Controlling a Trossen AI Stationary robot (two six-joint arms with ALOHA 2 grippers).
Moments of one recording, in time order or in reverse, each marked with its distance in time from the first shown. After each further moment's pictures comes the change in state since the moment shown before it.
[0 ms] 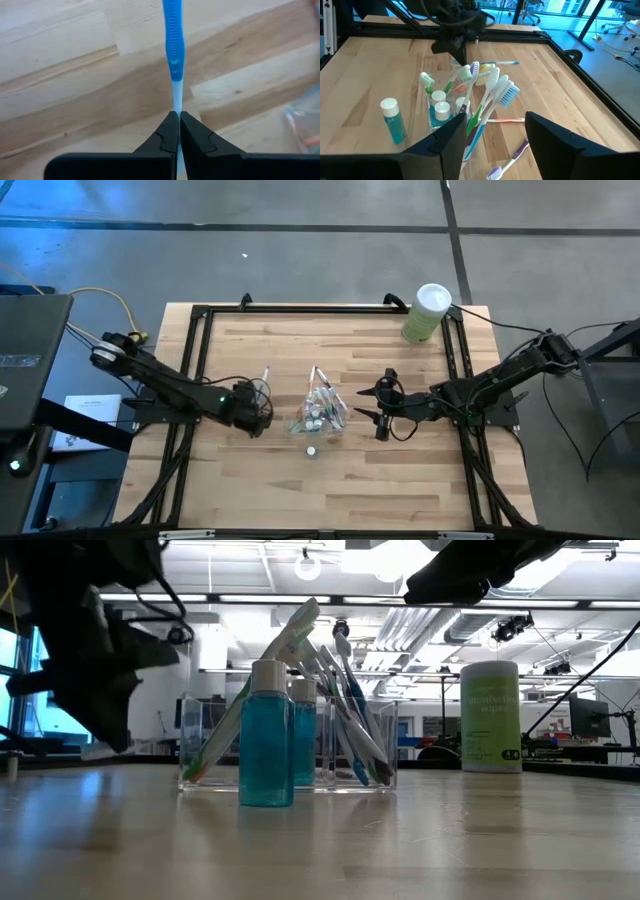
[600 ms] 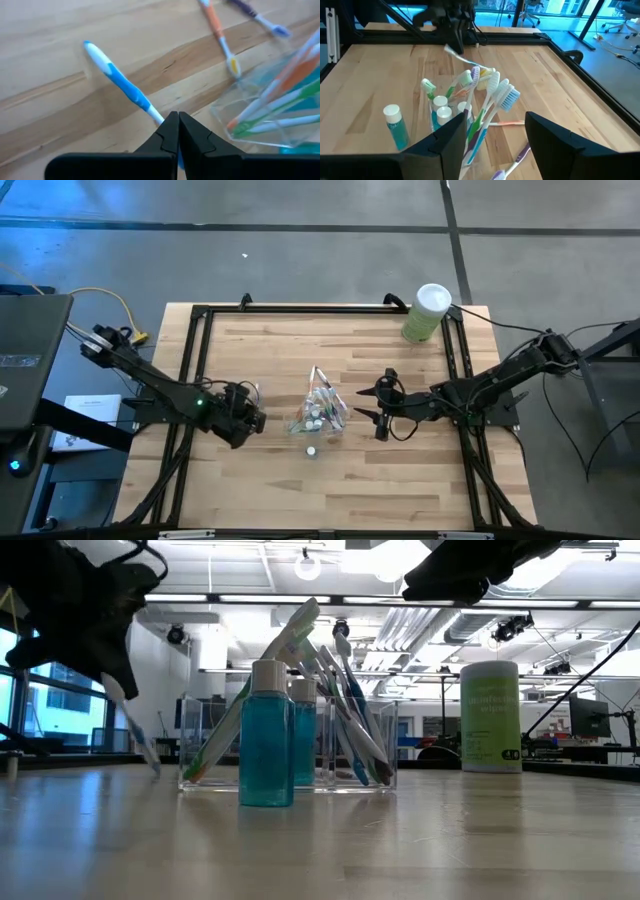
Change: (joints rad) left arm -0.164 -0.175 0.004 0.001 -0.206 -0.028; right arm 0.000 0.000 0.000 0.021 0.000 0.020
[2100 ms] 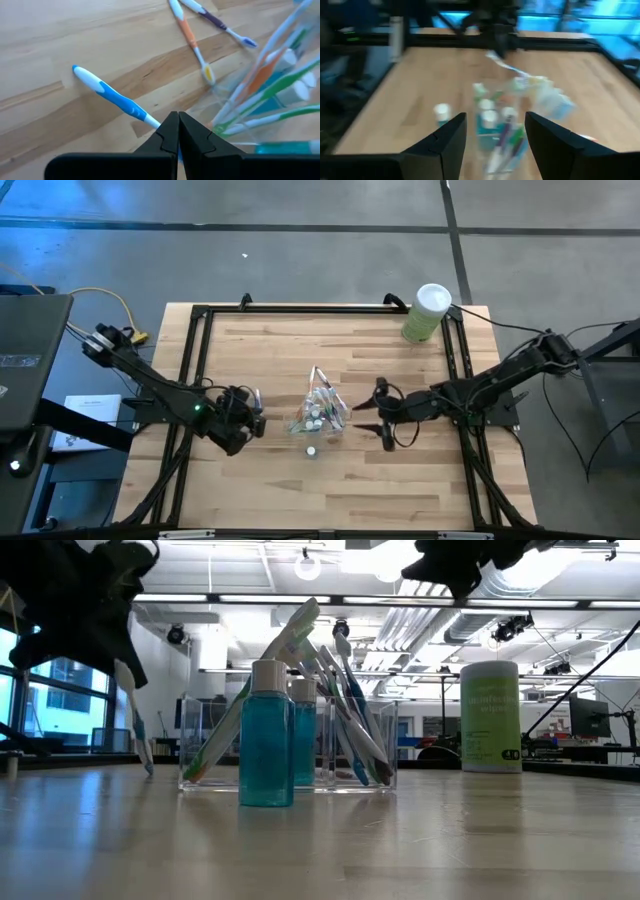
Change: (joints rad) left arm -0.066 0.013 0.002 0.063 -0.104 -0.011; right arm 0.000 0.006 0.000 0.058 -0.246 -0.036
